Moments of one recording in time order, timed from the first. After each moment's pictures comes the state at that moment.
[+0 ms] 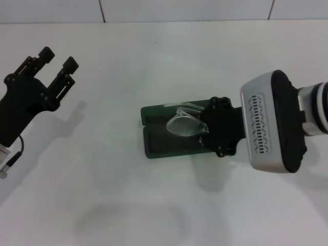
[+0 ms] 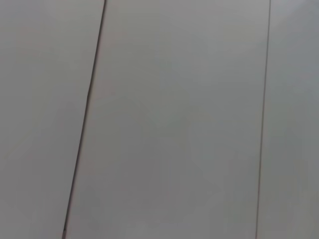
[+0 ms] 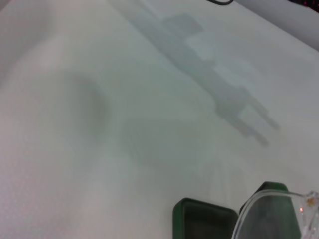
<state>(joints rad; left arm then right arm) -0.28 -2.09 0.95 0.28 0.97 1.51 -0.70 0.38 2.02 -1.80 -1.48 -2.18 -1.04 1.58</state>
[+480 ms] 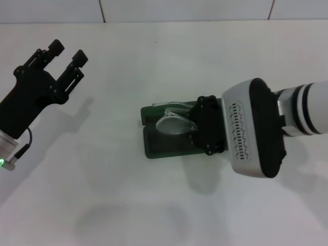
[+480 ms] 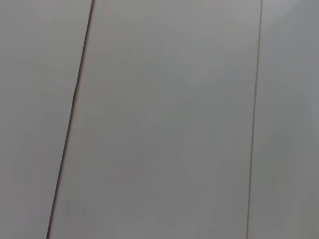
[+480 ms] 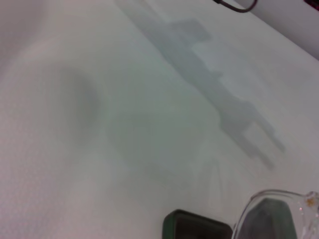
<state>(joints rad) -0.33 -2.09 0.95 0.26 0.97 1.51 -0.70 0.41 2.03 -1.88 -1.44 -2.20 -0.93 1.58</state>
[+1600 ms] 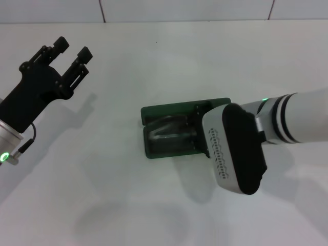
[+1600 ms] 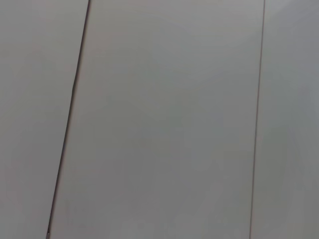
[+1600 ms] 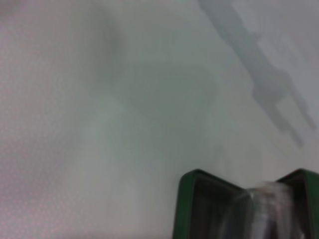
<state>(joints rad) -0.35 -2.09 0.95 0.25 0.97 1.47 -0.70 0.45 2.03 -2.01 -1.41 -2.42 -0.84 1.68</state>
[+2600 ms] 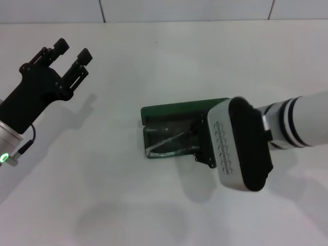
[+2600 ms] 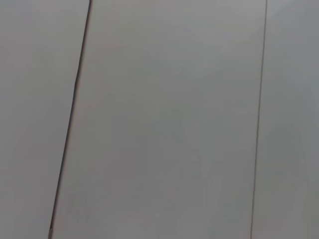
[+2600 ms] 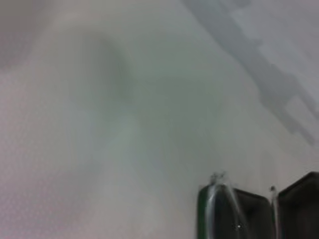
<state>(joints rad) -0.35 -2.09 0.96 0.25 0.98 1.46 -0.71 0.43 2.03 -1.97 -1.45 -2.38 -0.94 1.77</state>
